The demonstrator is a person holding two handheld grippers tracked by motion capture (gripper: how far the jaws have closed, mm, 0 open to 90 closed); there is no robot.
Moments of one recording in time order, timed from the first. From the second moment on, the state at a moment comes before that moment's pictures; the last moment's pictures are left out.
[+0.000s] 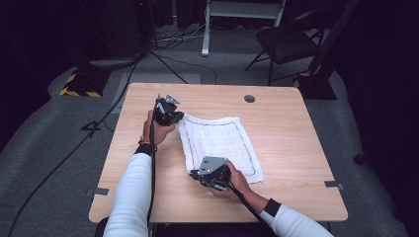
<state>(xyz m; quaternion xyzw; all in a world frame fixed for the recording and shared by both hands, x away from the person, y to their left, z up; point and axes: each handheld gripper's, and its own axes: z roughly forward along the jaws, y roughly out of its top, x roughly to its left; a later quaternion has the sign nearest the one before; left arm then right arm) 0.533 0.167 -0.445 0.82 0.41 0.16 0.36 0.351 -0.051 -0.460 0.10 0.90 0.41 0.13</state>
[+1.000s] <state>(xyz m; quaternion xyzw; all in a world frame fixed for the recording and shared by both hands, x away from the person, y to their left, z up) 0.558 0.045 -0.432 0.82 0.37 0.16 0.40 0.354 -0.180 -0.439 0.20 0.87 0.40 0.19</state>
